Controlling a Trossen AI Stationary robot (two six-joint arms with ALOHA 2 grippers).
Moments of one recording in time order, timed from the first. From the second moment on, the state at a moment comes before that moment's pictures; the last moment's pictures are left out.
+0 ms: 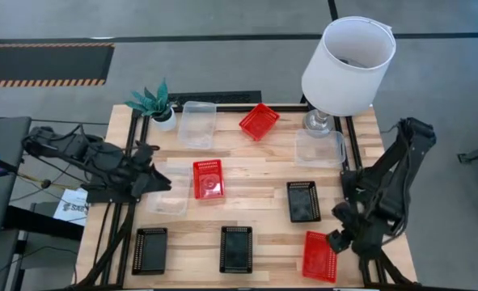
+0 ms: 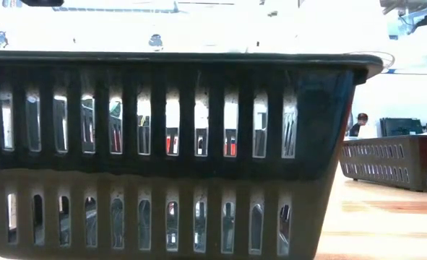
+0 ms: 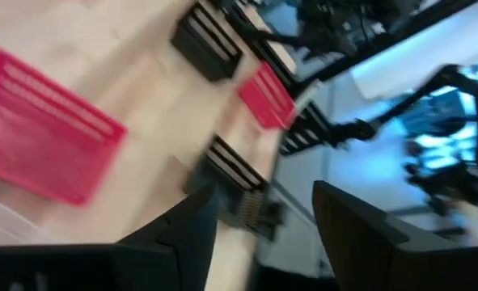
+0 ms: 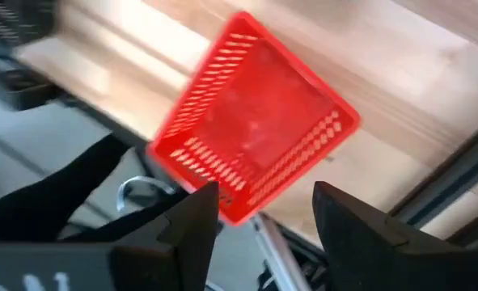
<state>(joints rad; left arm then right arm) -0.36 0.70 0.98 -0.75 -0.12 -1.01 1.02 1.26 1.05 -0.99 0.07 2.14</state>
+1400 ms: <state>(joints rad) -0.37 0.77 0.98 -0.69 -0.43 -1.06 0.99 1.54 1.05 -0.90 -0.16 2.35</state>
